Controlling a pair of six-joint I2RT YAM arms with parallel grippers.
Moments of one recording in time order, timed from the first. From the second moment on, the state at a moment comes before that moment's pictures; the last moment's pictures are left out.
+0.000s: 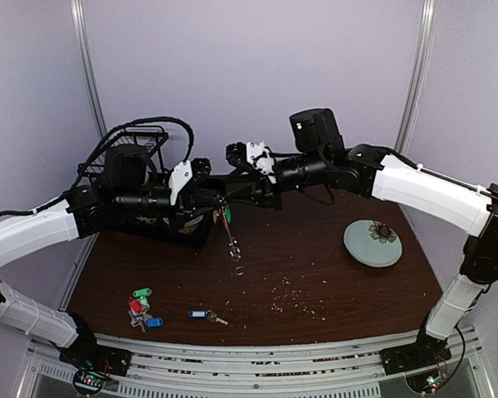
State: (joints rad) left arm -0.75 1.24 1.06 -0.16 0.44 0.42; right arm 0.88 1.68 1.64 -0.34 -0.53 -0.64
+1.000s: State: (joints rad) left arm -0.75 1.24 1.06 -0.17 0.45 0.42; right arm 0.91 1.73 1.65 -0.40 -0.45 -0.69
